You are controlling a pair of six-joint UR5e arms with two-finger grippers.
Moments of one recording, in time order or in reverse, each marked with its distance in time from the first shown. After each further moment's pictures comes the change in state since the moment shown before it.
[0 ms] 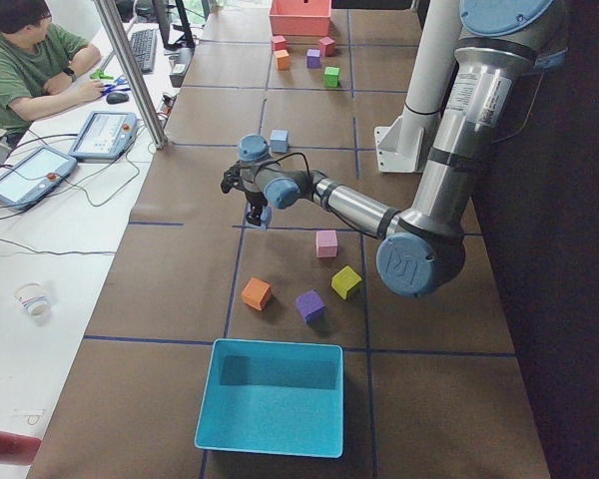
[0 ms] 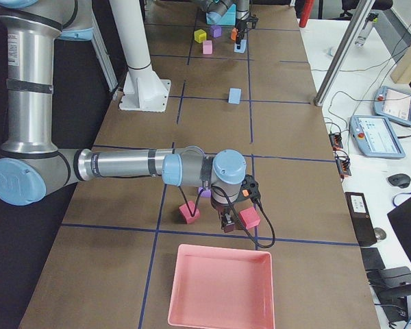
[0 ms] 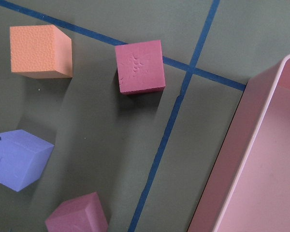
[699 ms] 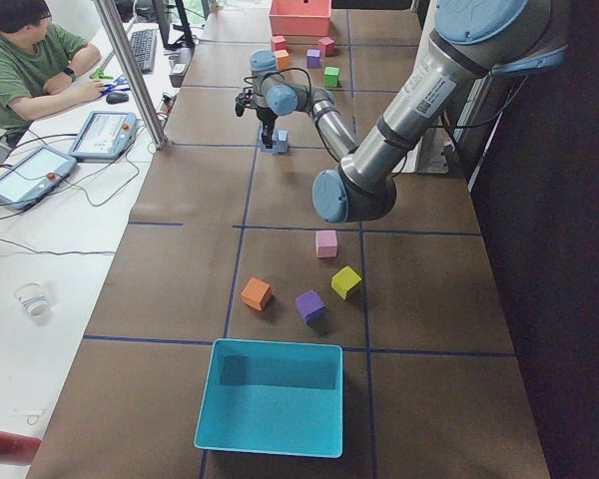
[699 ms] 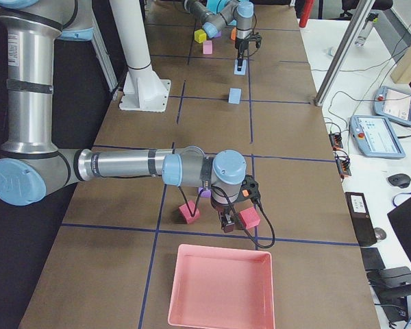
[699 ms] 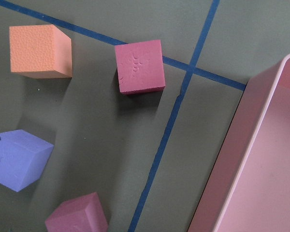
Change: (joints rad) left arm 0.225 -0.490 0.135 0.288 0.147 -0.338; right arm 0.000 0.000 -0.001 0.000 0.000 0.000
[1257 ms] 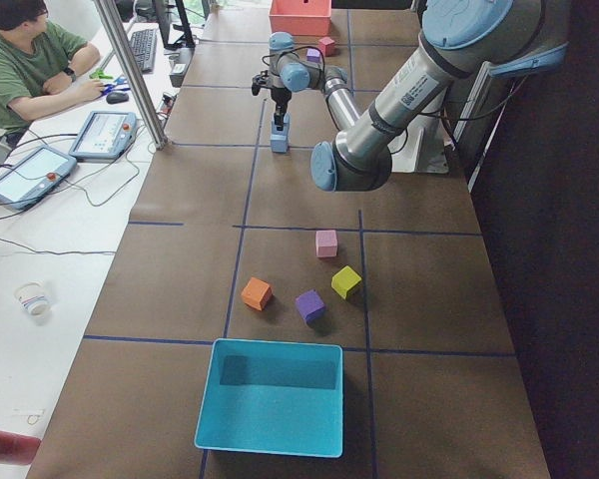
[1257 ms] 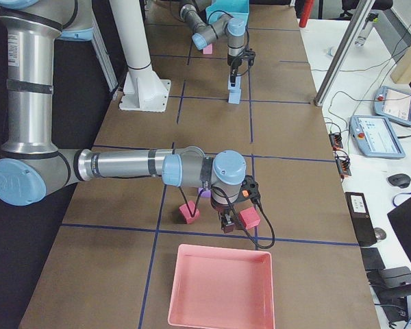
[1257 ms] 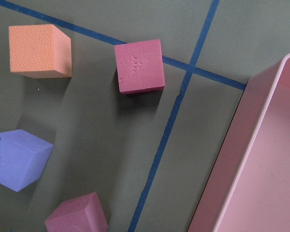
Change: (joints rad) left arm 0.109 -0.157 0.128 0.035 0.121 -0.004; right arm 0.000 0.000 -0.001 0.000 0.000 0.000
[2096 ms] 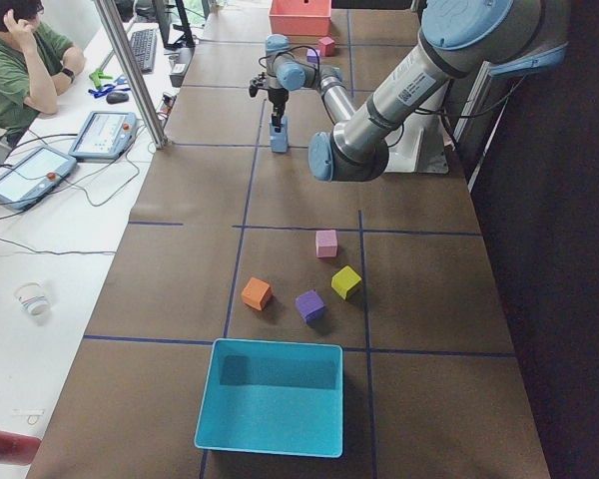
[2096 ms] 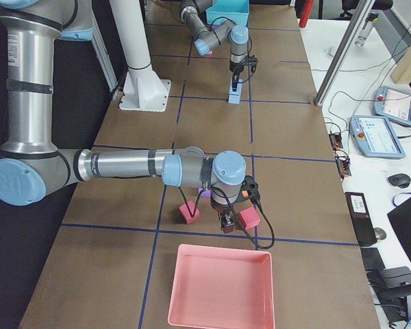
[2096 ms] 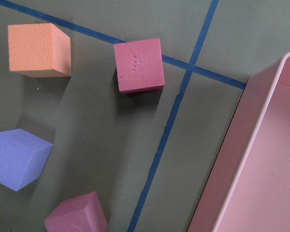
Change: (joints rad) left arm -0.001 -0.053 0.111 -0.007 -0.006 0.006; right arm 0.000 -0.001 -0.002 0.000 0.000 -0.001
